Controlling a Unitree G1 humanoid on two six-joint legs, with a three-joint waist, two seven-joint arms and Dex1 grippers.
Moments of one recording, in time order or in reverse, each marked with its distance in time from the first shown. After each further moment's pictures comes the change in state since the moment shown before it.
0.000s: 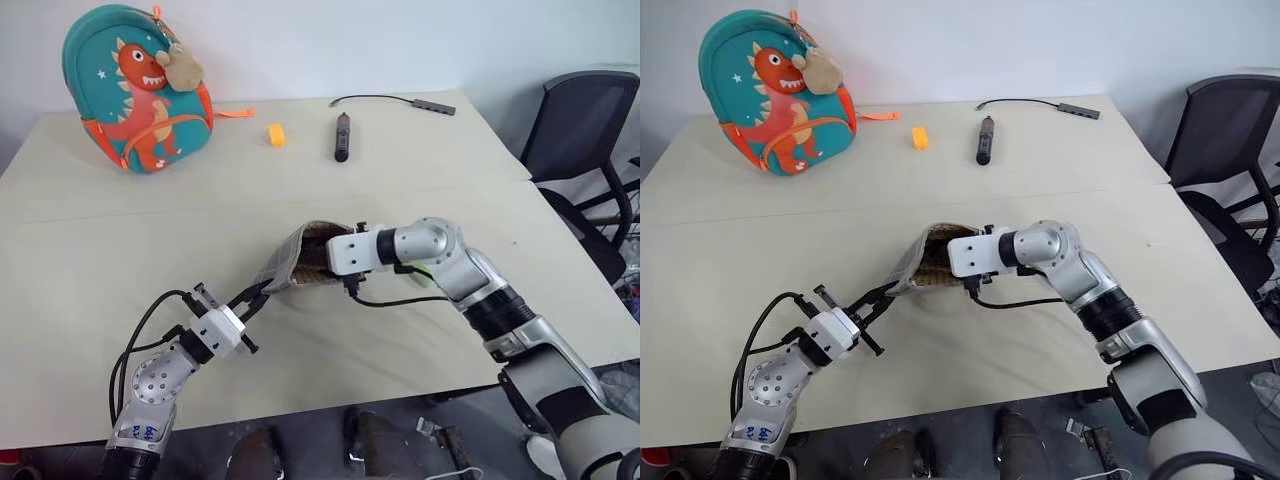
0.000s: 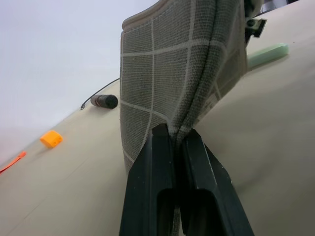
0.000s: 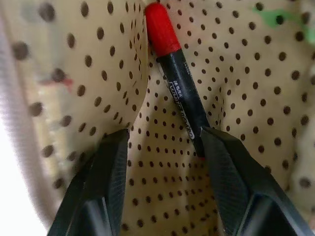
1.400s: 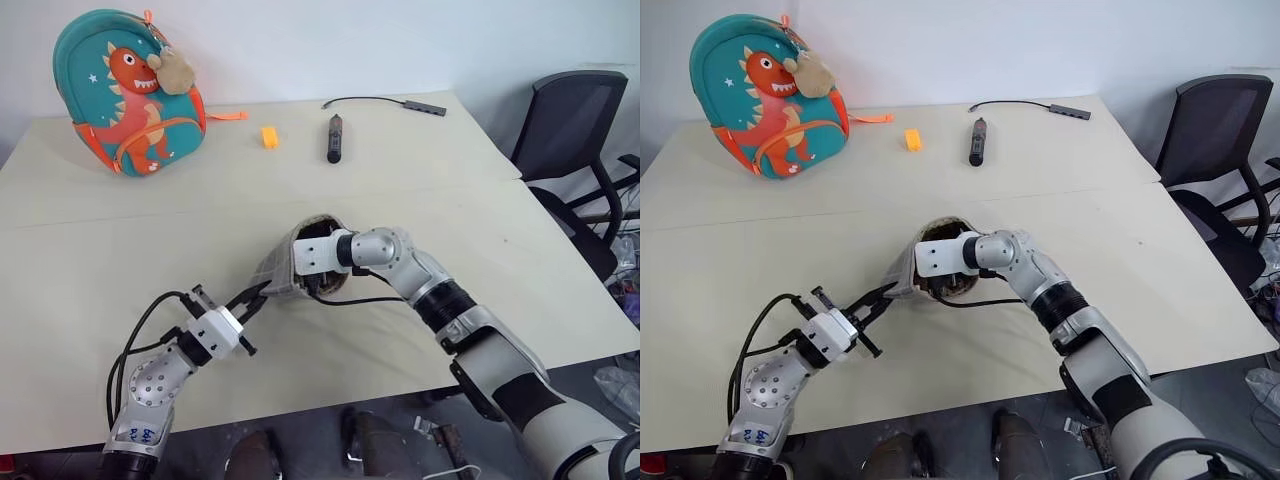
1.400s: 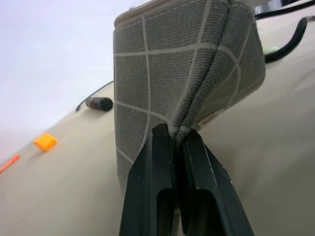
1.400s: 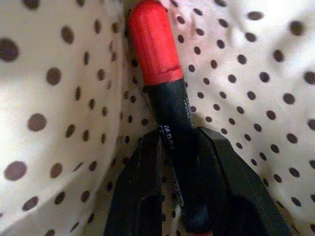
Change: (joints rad) left arm 0.017 0.001 0.008 -0.026 -0.005 0.016 -0.014; right arm -0.073 0.188 0.019 0.284 -0.152 -0.101 -0.169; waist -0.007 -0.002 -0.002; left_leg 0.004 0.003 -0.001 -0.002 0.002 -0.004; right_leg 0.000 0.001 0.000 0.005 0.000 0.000
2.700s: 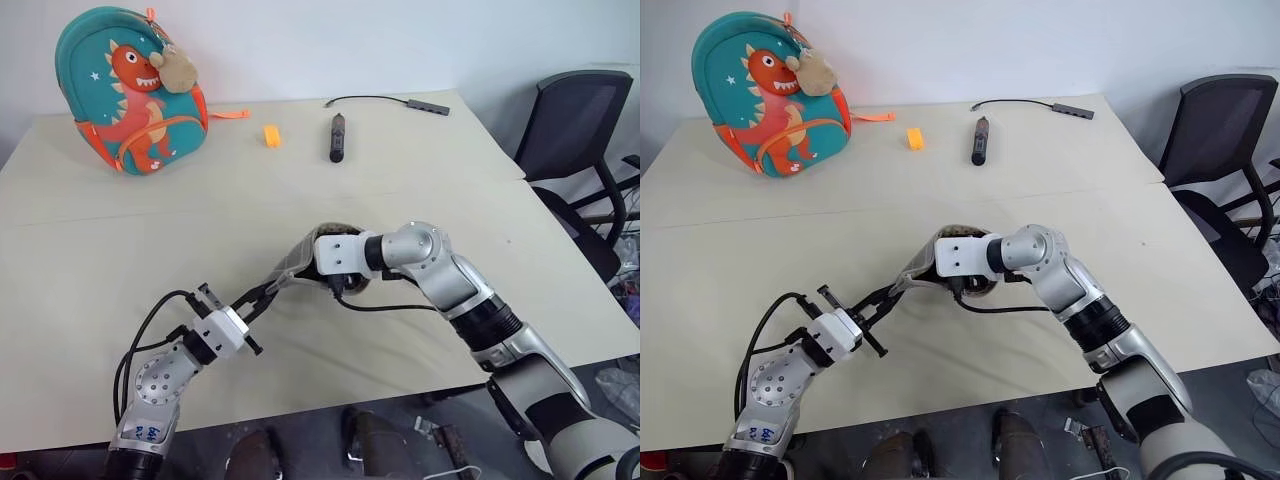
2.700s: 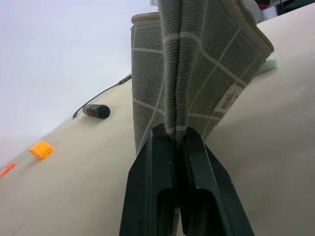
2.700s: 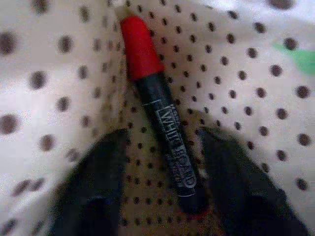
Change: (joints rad) left arm -0.012 -0.015 -0.015 -0.006 0.001 -0.002 -0.002; right arm 0.124 -0.155 -0.019 -0.438 0.133 0.351 0.193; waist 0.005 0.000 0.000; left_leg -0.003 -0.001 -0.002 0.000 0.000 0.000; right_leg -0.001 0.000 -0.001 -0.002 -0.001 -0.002
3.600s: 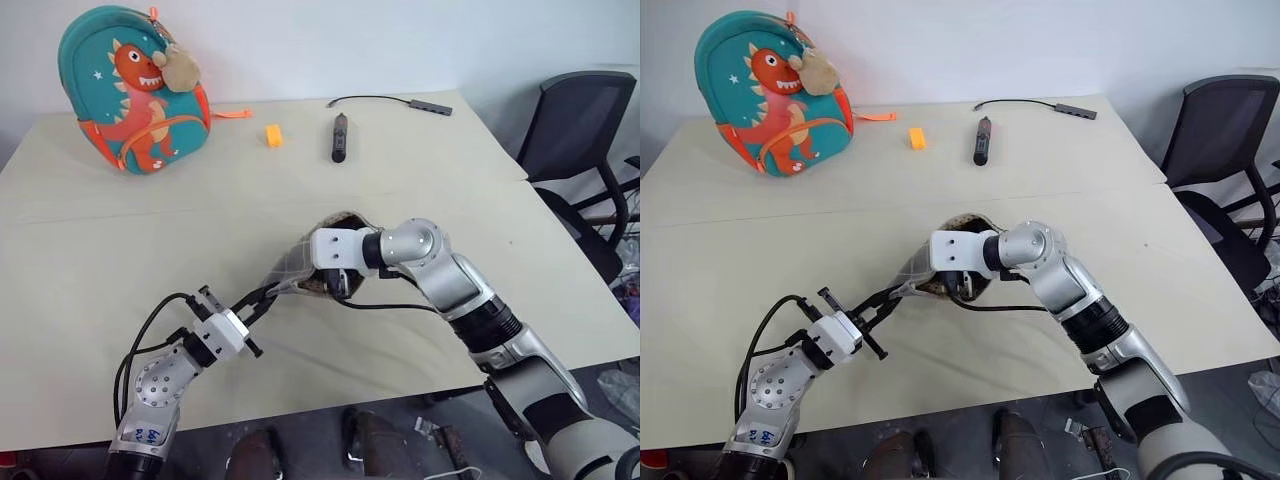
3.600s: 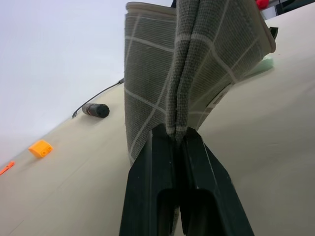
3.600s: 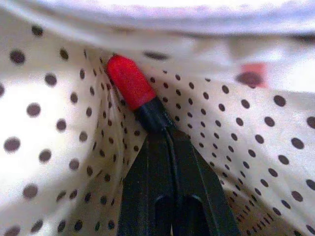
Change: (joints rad) left arm 0.011 -0.003 -0.001 -0.001 0.000 -0.011 -0.006; right arm 0.005 -0.001 -0.015 -0.086 0.044 0.101 0.026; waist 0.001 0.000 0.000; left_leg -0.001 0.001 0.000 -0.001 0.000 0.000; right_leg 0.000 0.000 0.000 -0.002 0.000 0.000
